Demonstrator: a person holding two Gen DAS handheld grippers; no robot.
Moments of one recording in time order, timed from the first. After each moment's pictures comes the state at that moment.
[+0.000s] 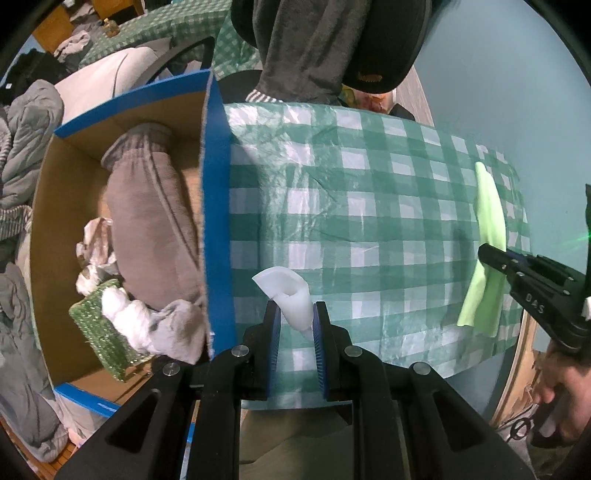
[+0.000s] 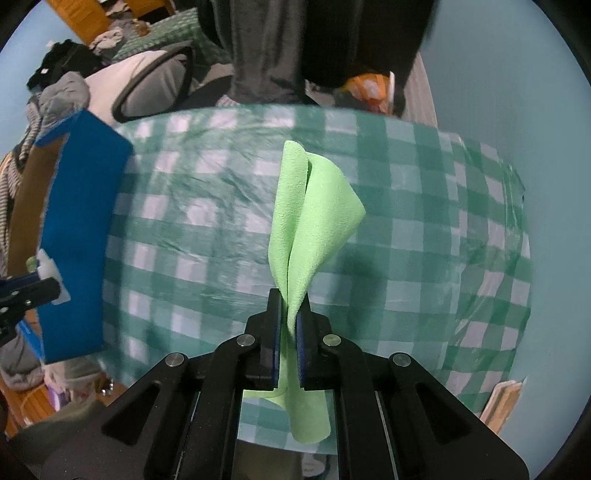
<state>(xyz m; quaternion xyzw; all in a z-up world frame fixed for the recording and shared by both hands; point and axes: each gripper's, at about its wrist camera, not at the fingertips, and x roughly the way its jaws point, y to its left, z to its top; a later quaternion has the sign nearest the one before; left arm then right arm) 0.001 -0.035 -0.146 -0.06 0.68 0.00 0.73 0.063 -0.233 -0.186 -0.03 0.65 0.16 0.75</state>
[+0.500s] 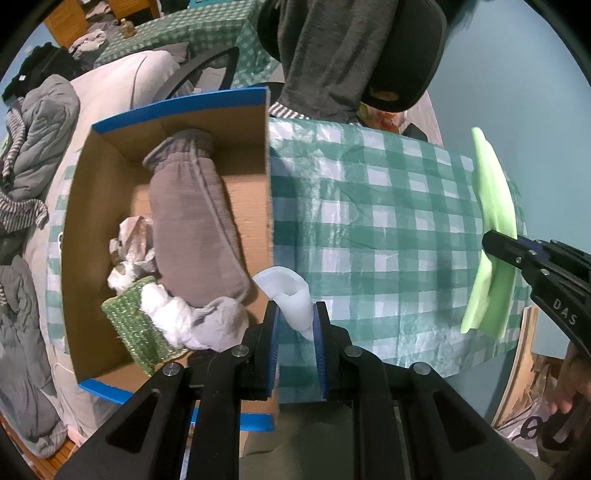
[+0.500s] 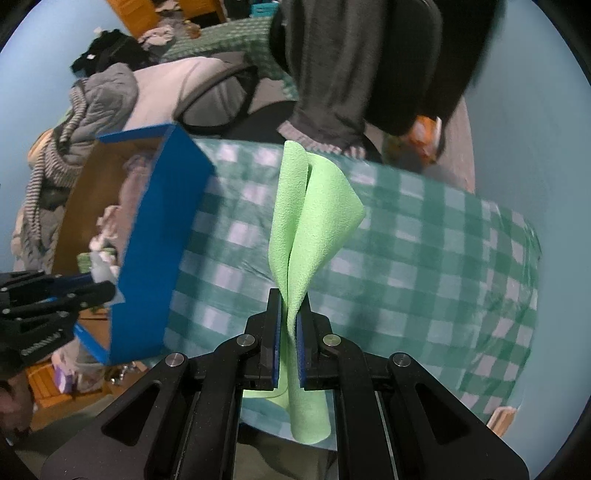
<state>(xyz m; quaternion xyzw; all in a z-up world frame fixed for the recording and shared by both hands) -0.009 0.006 -0.120 -0.08 0.66 0.02 0.75 0.065 -0.166 -0.135 -0.04 0.61 0.23 0.76</state>
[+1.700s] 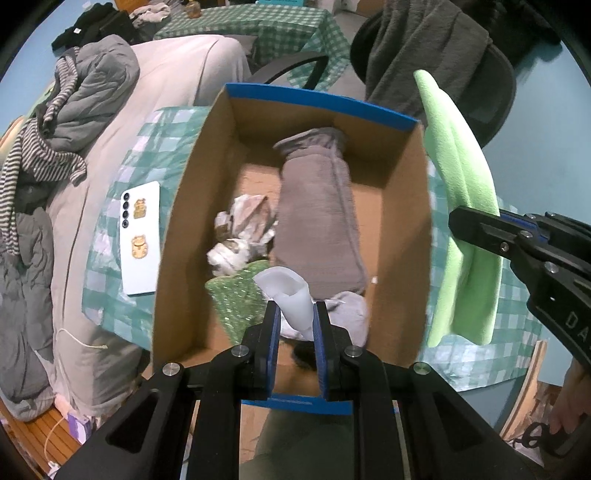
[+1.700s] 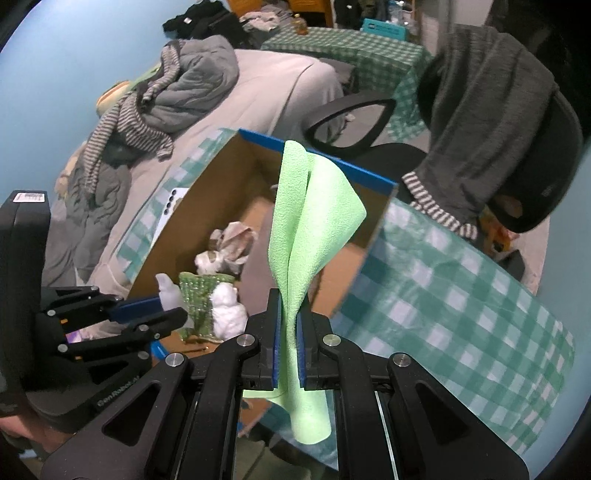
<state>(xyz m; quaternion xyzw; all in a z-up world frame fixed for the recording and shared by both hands) -0.048 0.131 -0.116 -0.13 0.64 0.10 0.75 0.047 0.024 -0.109 -0.10 0.57 0.38 0.72</state>
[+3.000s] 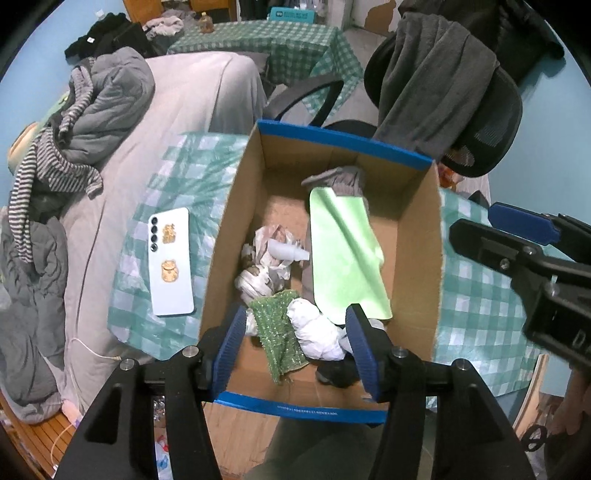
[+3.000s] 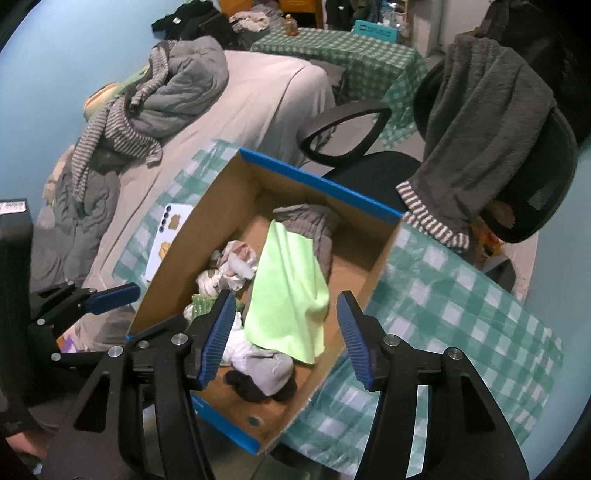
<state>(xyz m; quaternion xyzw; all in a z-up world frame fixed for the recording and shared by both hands) -0.044 0.157 -0.079 -0.12 0.62 0.12 0.77 0.060 0.038 -0.080 -0.10 0.57 0.34 0.74</state>
